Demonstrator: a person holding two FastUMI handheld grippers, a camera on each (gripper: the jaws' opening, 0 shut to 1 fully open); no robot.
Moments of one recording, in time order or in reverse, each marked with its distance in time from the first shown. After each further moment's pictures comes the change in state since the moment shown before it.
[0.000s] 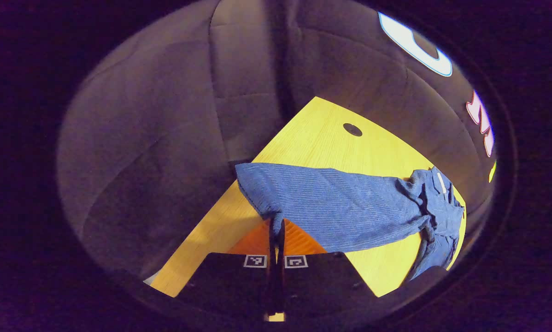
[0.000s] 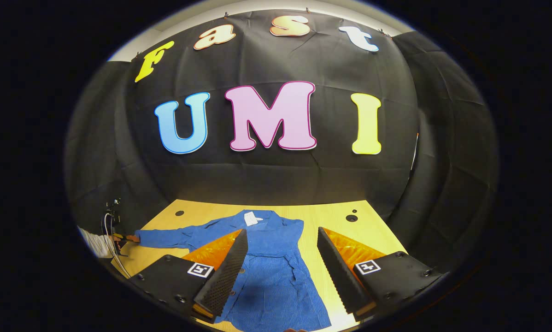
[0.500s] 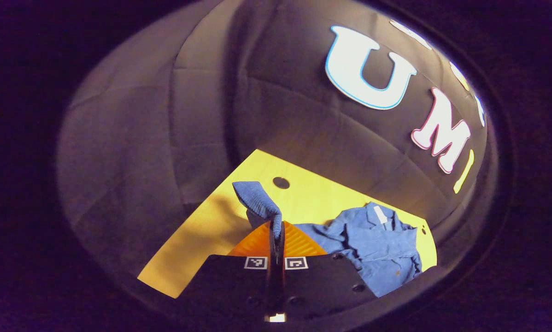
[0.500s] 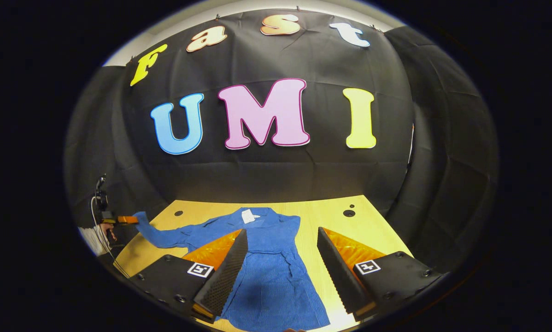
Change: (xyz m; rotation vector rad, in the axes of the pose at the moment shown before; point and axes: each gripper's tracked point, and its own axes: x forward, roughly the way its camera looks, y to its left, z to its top) left arm -0.091 -0.141 0.081 0.067 -0.288 -0.304; right arm -0.001 -0.022 -0.008 0.045 0.006 0.005
